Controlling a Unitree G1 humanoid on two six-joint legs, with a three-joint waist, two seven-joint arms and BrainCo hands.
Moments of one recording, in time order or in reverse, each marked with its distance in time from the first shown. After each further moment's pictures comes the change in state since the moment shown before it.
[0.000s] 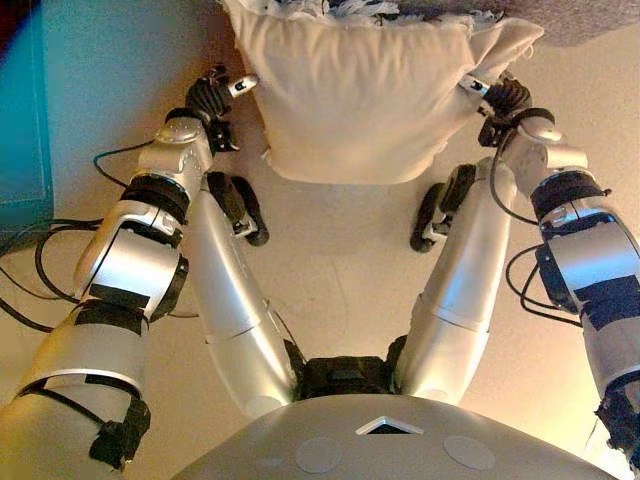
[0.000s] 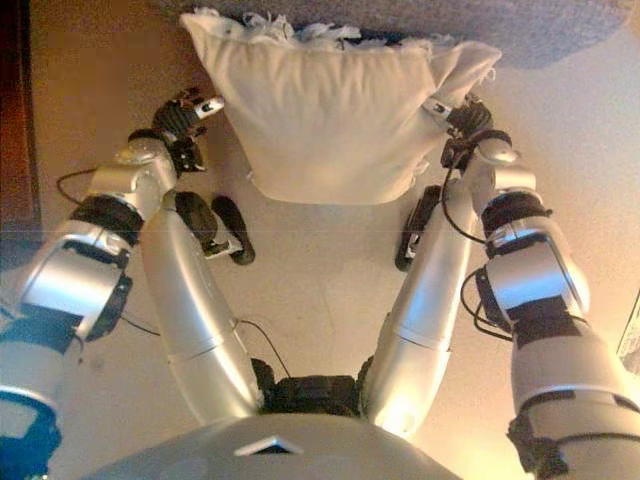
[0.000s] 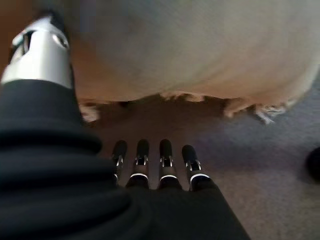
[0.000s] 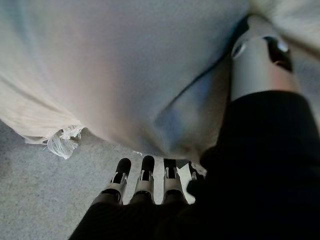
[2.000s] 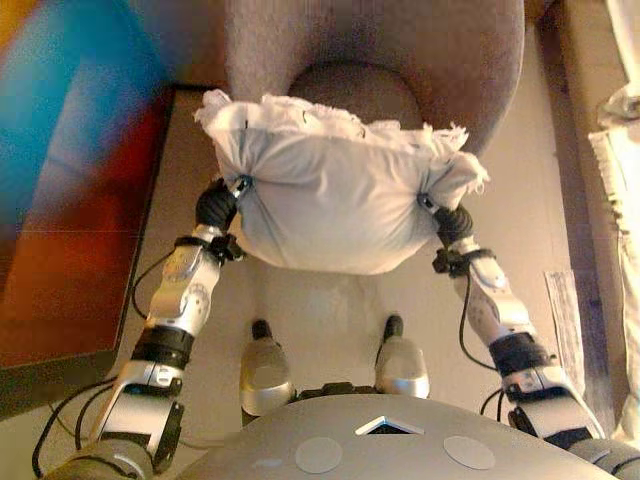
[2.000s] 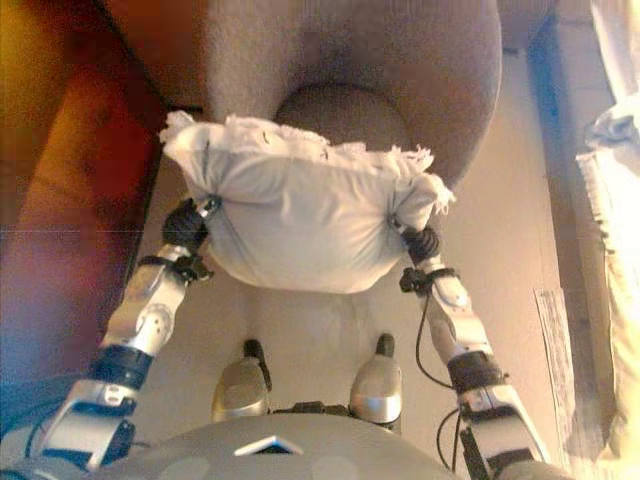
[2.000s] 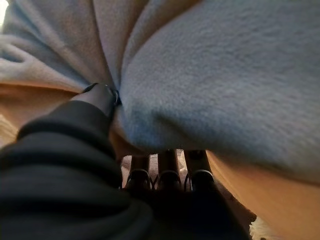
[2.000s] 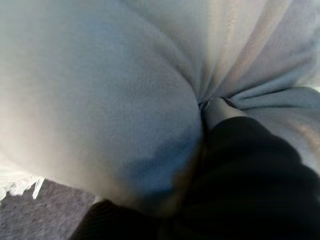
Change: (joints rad) left arm 0.934 -0.082 0.369 -0.853 0.068 -0.211 -0.132; right arm 0.989 0.186 -0.250 -0.906 -0.199 -0.169 0.075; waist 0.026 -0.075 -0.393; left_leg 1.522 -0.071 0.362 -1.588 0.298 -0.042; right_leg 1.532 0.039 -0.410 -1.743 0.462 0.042
